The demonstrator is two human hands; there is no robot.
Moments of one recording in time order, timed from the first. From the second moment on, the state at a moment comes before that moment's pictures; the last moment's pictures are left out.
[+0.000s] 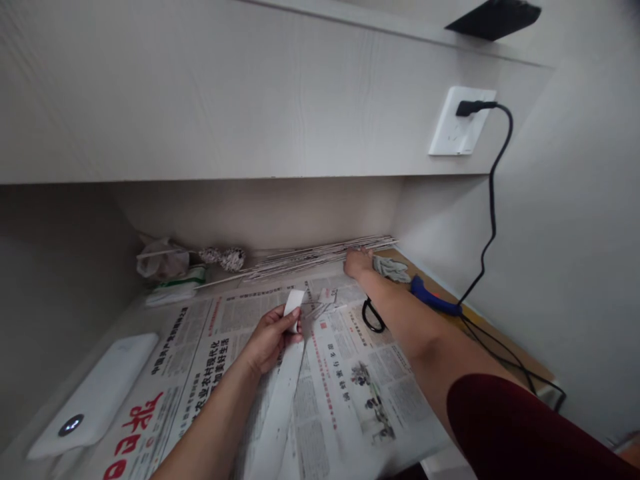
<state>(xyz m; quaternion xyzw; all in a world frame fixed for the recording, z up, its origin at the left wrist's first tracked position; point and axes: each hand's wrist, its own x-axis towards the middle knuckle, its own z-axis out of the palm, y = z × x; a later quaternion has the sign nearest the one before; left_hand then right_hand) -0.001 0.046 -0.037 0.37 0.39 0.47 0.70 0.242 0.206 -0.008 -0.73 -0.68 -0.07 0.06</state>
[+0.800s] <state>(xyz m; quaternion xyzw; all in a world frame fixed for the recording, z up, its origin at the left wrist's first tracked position) 0.011 0.029 -0.021 0.42 0.34 0.43 0.72 0.242 0.093 0.037 -0.56 -0.78 -0.07 0.26</state>
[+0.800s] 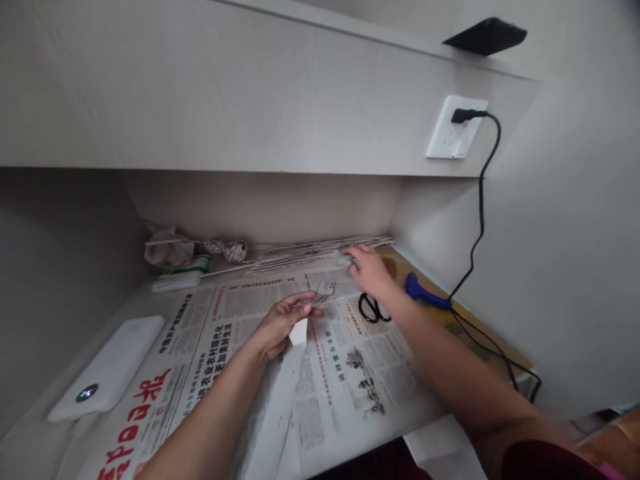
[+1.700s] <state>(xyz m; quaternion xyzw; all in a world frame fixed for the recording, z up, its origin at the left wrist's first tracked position) 0.013 0.021 -0.001 0.35 0.35 0.52 0.70 0.301 0.112 0.036 -0.57 -0.71 -0.08 0.40</state>
